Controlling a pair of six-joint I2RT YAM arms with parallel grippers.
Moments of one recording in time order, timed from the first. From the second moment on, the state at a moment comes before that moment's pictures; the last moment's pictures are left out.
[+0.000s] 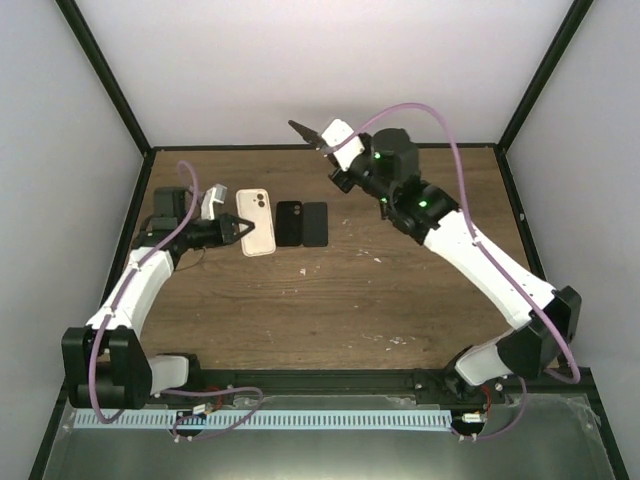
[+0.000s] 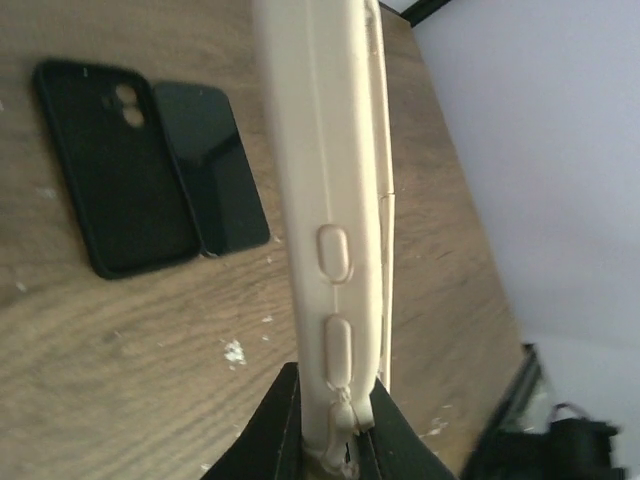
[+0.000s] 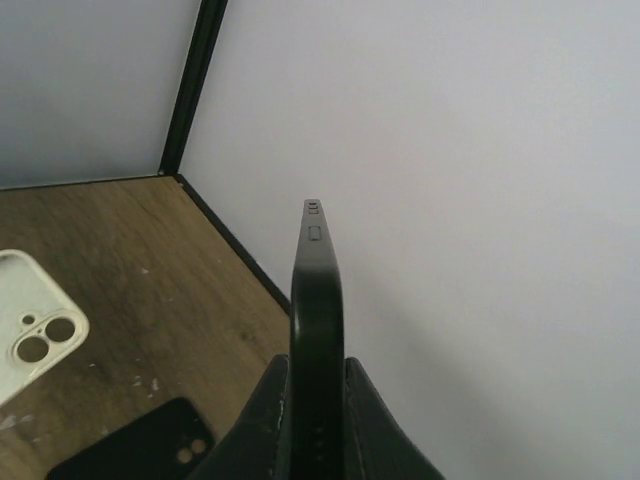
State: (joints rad) left arm -0.03 1.25 0.87 -0.37 0.87 -0.38; right arm 0.70 1.46 1.50 -0.17 0.04 -0.50
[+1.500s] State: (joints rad) left arm 0.07 2.17 1.57 -0.86 0.86 0.07; right arm 0.43 1.31 1.23 -0.28 -0.26 -0.26
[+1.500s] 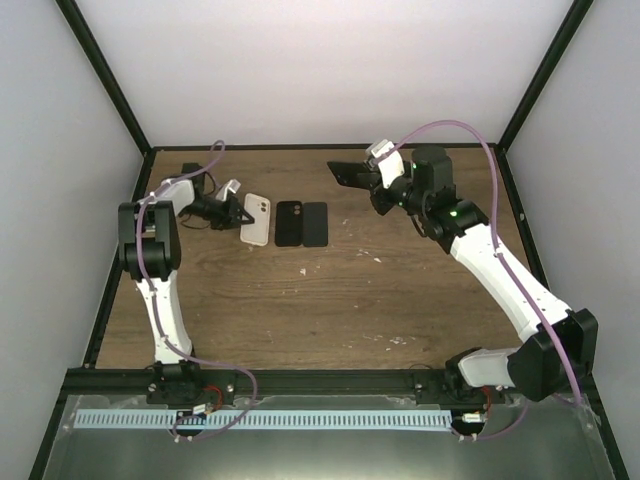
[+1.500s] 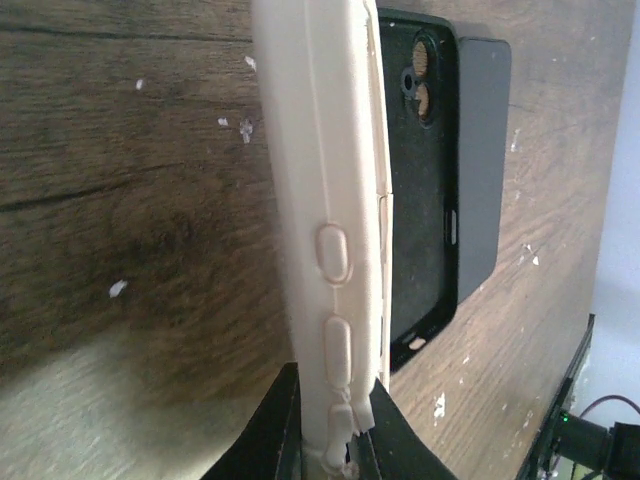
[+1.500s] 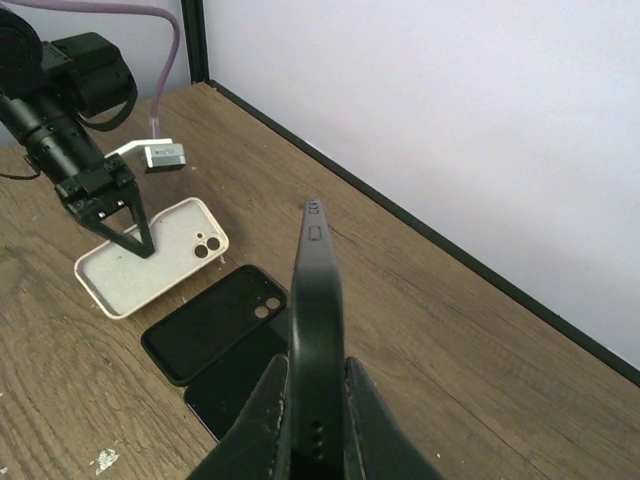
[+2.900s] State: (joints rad) left arm 0.01 2.09 1.46 -0.68 0.58 -0.08; right arm 0.42 1.32 1.21 -0.28 -0.29 -0.25
